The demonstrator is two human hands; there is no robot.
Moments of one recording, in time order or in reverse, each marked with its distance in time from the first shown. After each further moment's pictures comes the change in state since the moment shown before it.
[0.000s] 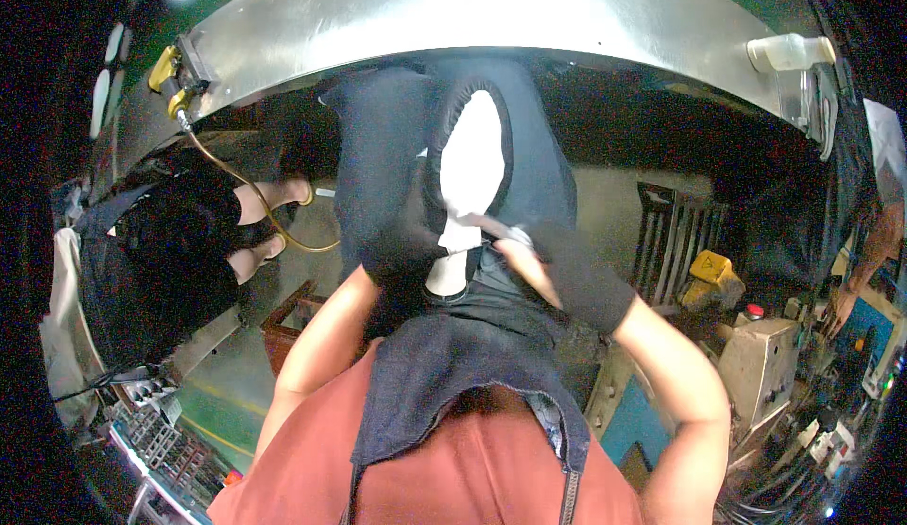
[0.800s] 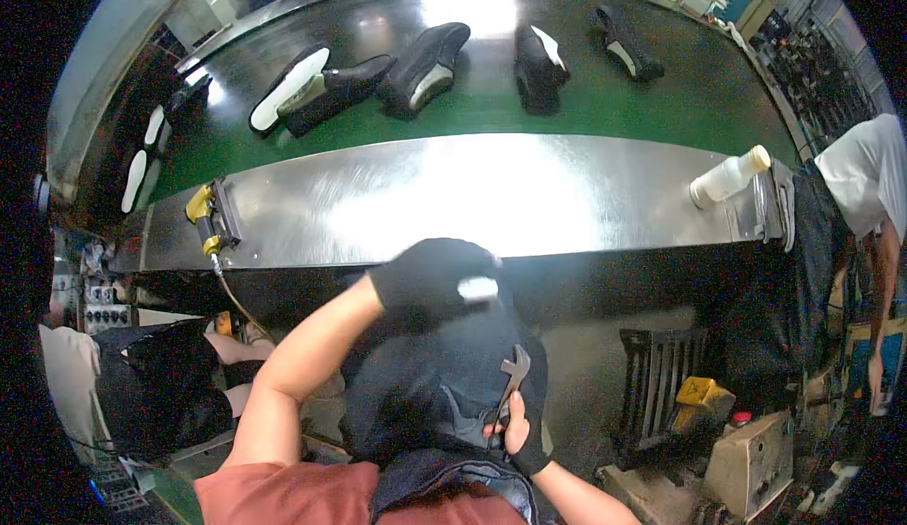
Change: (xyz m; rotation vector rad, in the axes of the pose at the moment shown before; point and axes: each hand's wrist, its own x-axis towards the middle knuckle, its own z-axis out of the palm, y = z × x) left_hand 0.200 0.108 -0.032 0.725 -0.415 0.411; right_hand -0.020 0.087 0.070 0.998 0.333 0.495
